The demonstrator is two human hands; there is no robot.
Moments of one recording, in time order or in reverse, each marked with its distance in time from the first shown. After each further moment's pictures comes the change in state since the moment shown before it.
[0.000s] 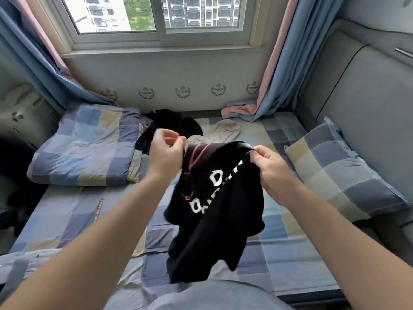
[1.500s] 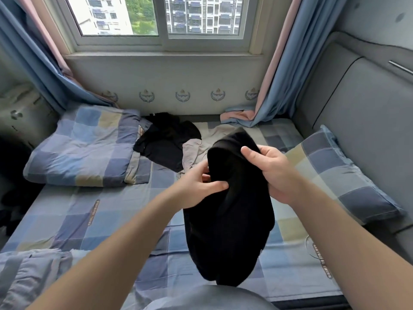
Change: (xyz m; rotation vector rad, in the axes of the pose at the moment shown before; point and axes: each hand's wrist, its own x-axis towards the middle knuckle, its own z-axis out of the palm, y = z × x) left_hand -0.053 -0.010 0.015 -0.022 -0.761 -0.077; right_hand -0.024 -0.040 0.006 0.204 -0.208 -0.006
